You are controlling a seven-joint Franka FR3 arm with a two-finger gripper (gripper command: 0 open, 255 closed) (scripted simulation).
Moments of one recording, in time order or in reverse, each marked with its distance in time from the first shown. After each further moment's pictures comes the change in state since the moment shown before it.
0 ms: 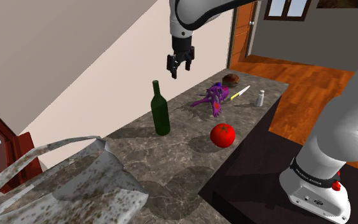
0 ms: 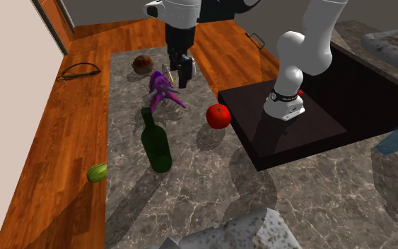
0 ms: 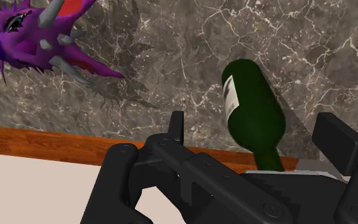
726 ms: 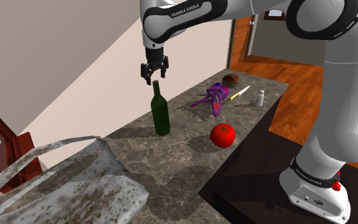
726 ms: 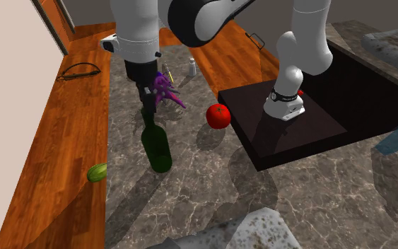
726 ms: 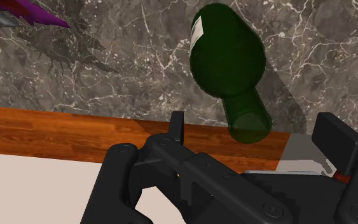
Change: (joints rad) arm 0.042 0.398 0.028 0.396 -0.023 0.004 0.048
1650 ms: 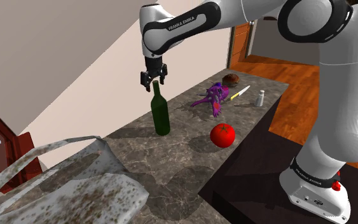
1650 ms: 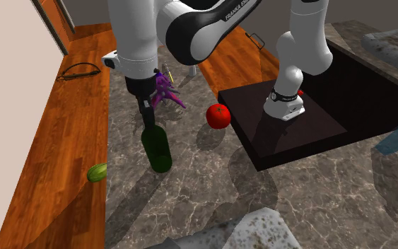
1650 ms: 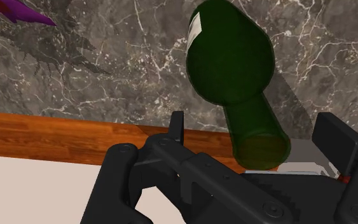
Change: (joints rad) arm 0.004 0.050 -0.002 -0.023 -0.008 0.074 0.007
